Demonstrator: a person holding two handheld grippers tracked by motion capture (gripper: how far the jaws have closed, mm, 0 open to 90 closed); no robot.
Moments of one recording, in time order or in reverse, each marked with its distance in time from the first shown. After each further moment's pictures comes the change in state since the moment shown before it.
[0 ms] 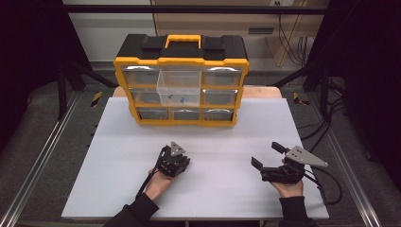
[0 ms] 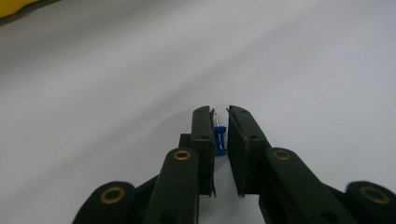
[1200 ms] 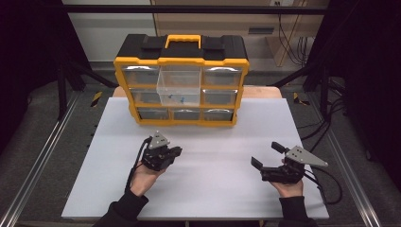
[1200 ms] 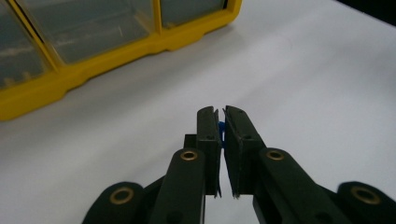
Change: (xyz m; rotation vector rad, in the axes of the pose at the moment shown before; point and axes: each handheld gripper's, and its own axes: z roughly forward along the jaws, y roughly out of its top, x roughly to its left) left arm 0.021 0.025 -0.072 -0.168 -0.070 -0.016; right arm -0.001 0.000 -0.001 0.005 0.007 -0.018
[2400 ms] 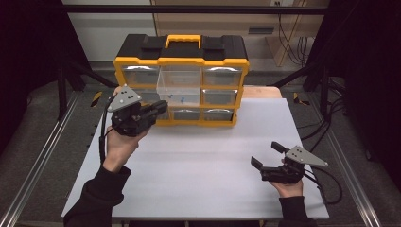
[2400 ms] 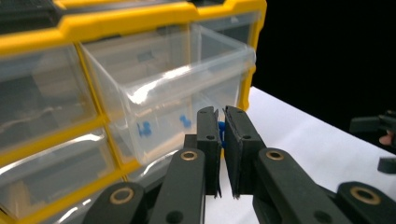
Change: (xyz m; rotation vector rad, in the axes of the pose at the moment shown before) left arm 0.006 0.122 -0.103 -0.286 0.061 0.075; right arm 0.002 0.001 0.001 -0.006 -0.002 0.023
